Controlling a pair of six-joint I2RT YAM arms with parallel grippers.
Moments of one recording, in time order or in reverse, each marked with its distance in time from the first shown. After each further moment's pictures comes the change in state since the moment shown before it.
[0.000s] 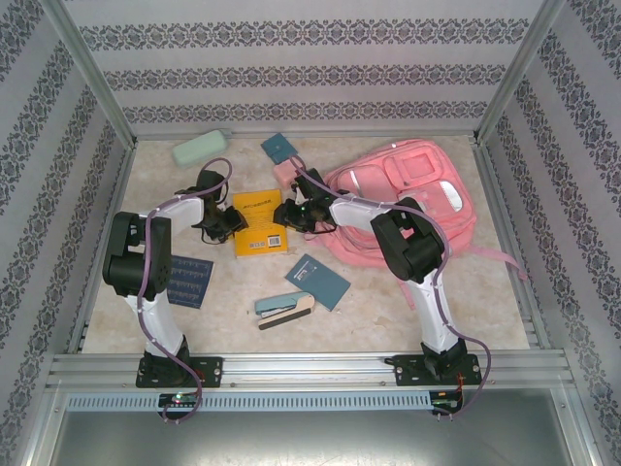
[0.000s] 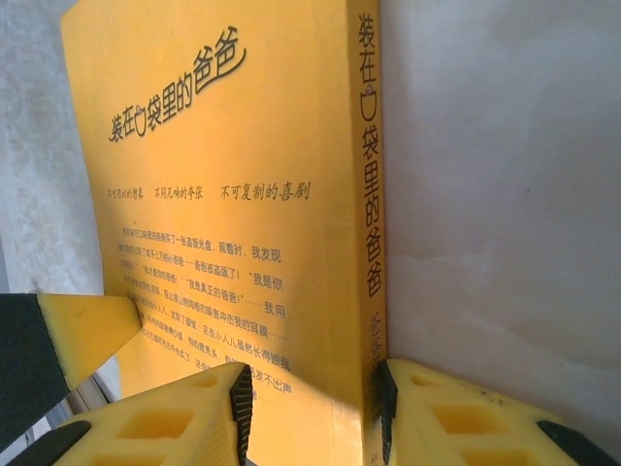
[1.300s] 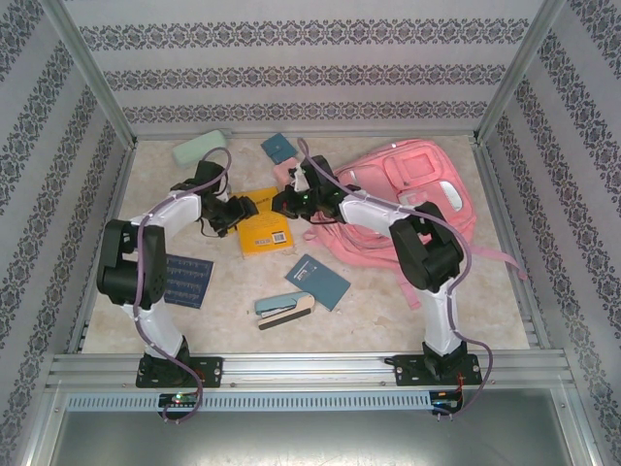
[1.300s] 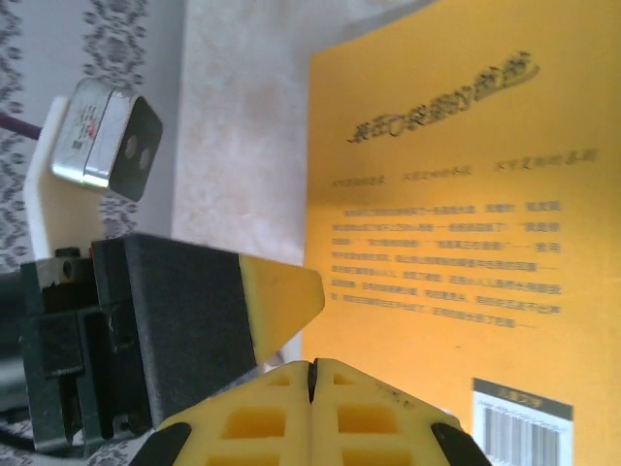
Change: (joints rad) left arm -0.006 -0.097 0.051 -0.026 0.111 0.001; right arm -0.023 -0.177 -0.073 0.129 -0.140 0.029
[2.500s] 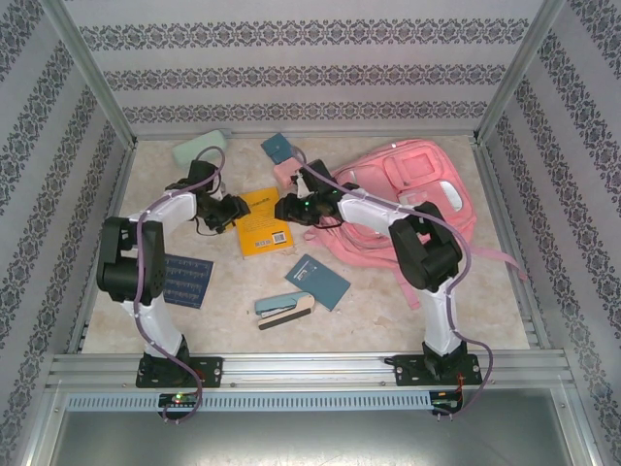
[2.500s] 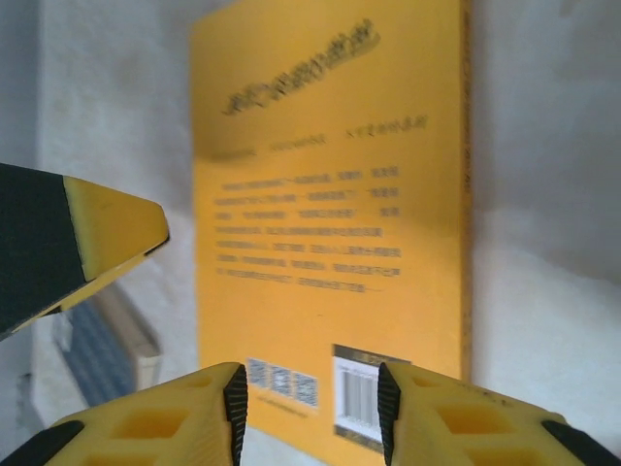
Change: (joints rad) left arm 0.045 0.065 -0.002 0.014 -0.014 0.046; right arm 0.019 0.049 0.057 -0.247 0.173 -0.187
